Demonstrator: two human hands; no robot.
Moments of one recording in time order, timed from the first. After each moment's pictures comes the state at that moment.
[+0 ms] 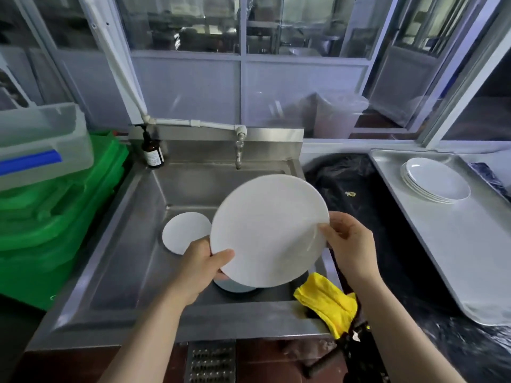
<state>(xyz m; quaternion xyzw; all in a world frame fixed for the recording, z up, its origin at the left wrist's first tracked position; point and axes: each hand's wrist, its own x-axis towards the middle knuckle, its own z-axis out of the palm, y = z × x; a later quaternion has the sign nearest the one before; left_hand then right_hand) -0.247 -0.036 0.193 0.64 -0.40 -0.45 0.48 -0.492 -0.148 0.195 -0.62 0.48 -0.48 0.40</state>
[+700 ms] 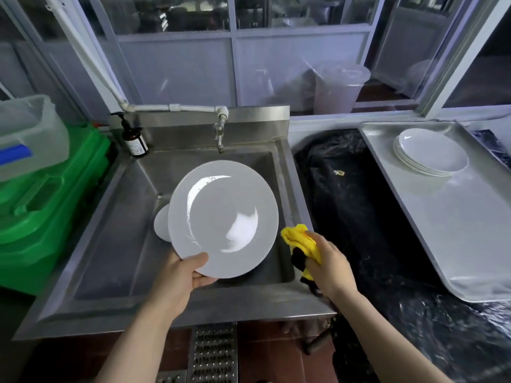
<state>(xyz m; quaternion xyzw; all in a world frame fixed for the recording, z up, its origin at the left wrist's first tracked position) -0.286 -0.032 0.154 0.61 -0.23 -0.48 0.58 -0.555 -0.155 0.080 -0.75 0.56 -0.22 0.26</state>
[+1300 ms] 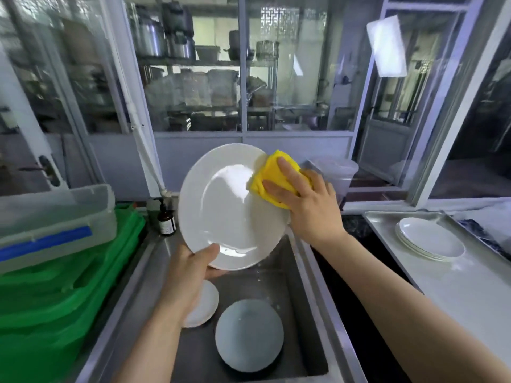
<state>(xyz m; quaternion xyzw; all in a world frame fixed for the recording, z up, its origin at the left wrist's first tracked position) -0.215 -0.052 0.303 0.50 -0.37 -0.36 0.69 -0.404 -0.181 0.363 -0.85 0.31 -0.37 -0.20</state>
